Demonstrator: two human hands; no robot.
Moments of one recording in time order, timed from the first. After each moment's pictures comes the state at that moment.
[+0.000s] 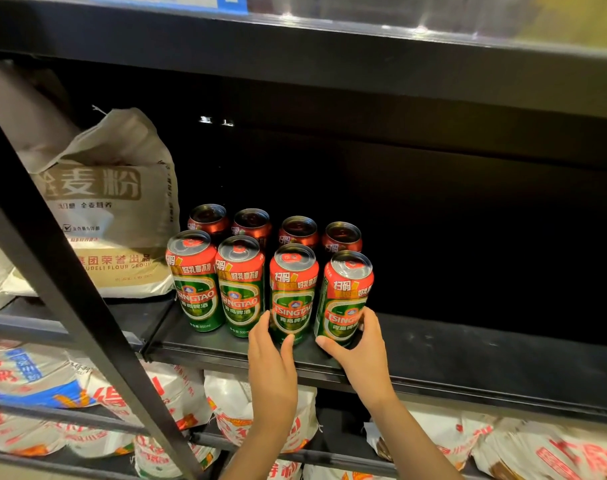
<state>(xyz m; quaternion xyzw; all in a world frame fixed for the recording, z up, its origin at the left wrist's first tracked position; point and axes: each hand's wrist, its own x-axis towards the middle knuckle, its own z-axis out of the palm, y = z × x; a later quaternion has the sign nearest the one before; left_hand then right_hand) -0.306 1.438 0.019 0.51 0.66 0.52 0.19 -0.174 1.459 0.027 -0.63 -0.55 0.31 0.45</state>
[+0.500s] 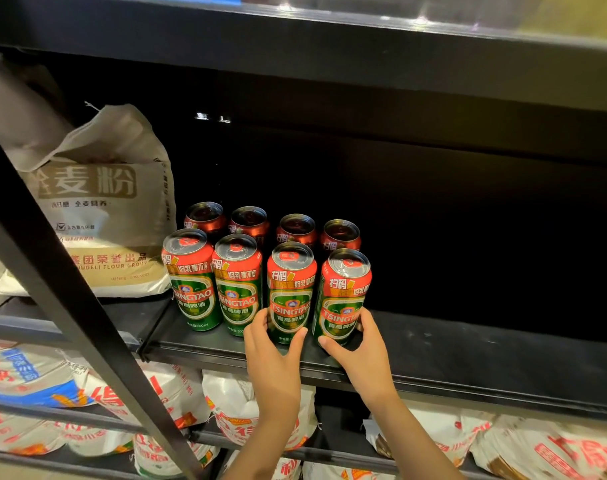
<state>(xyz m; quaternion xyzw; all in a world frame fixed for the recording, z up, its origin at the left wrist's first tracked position) -0.299 1.445 0.024 0.45 0.65 0.58 0.21 -0.172 1.456 0.031 -0.61 -0.55 0.35 0.45</state>
